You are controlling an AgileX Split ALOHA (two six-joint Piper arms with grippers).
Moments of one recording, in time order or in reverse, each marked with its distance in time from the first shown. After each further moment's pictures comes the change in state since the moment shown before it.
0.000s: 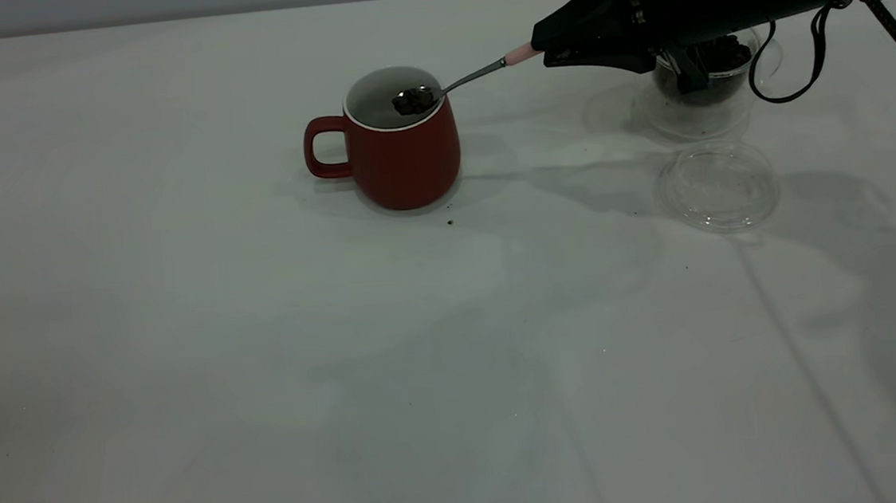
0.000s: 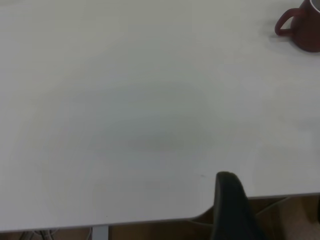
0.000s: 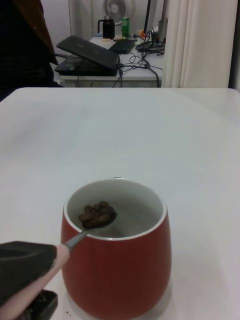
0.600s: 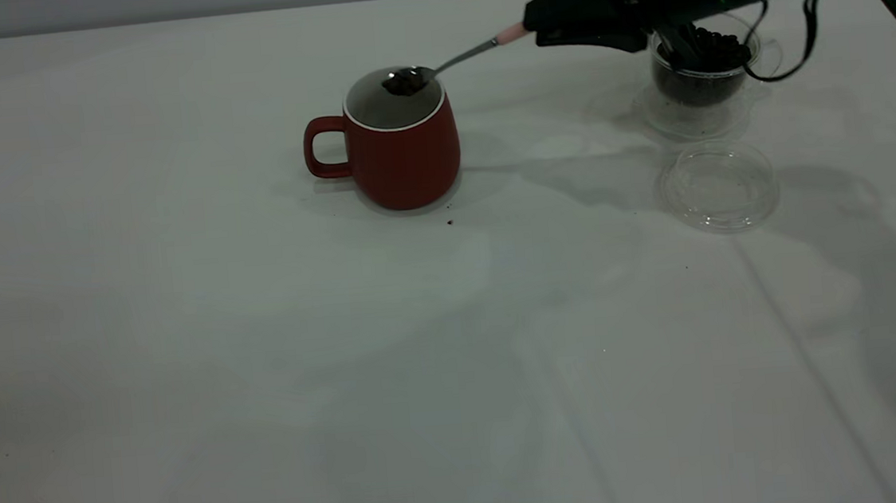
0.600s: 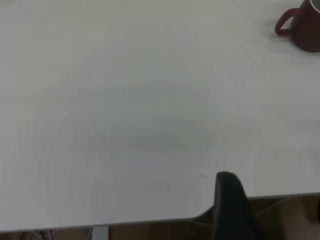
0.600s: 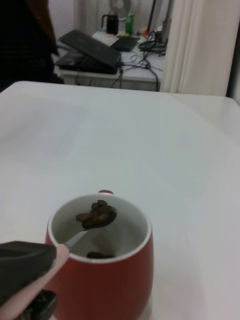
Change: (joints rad) left arm 0.000 0.000 0.000 0.000 0.000 0.000; right arm 0.023 -0.018 -0.035 0.001 -0.018 -0.023
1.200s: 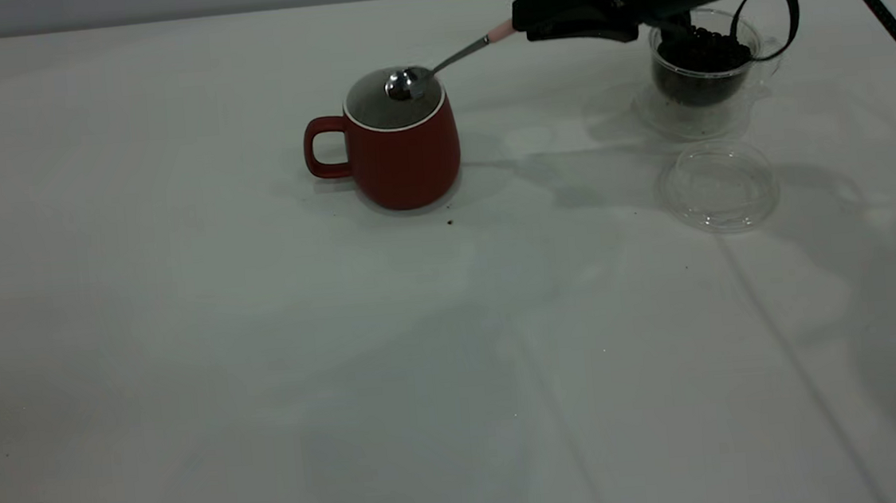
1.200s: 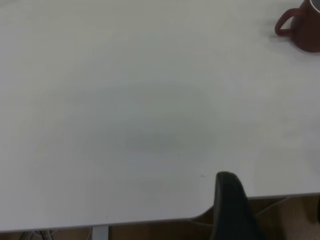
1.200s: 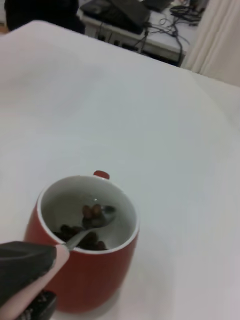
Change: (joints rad) left arm 0.000 0.000 0.000 0.000 0.000 0.000; right arm 0.019 -0.023 -0.009 -0.001 -0.063 -0.243
